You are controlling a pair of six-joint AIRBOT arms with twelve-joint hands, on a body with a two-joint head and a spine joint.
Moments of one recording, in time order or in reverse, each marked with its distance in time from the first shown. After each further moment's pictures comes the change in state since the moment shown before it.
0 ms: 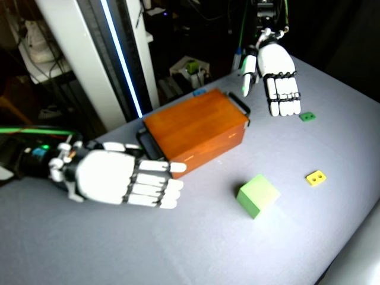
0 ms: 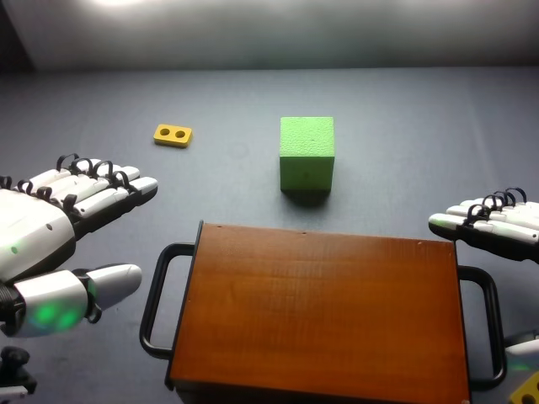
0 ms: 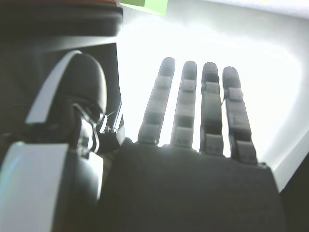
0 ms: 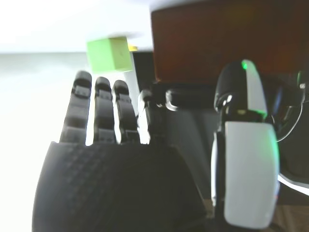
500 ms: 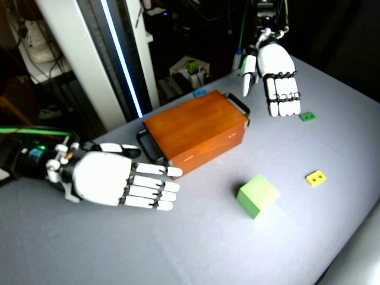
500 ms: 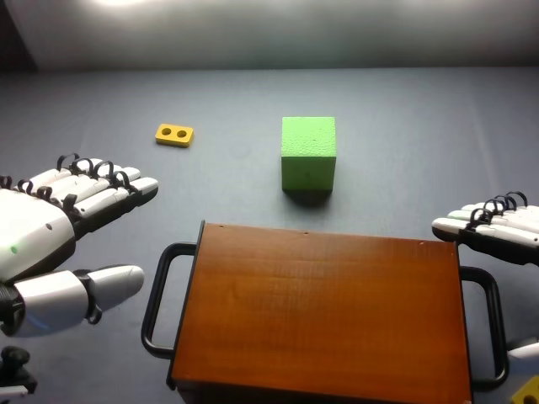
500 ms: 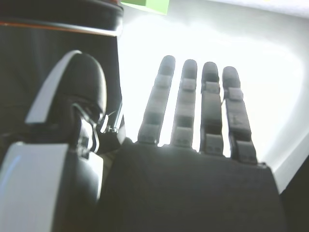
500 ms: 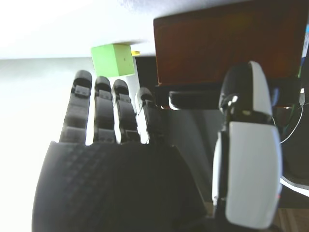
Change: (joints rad) left arm 0.001 0.000 0.000 -0.010 -0.013 -0.002; right arm -0.006 0.022 -0.004 -0.012 -0.008 0.000
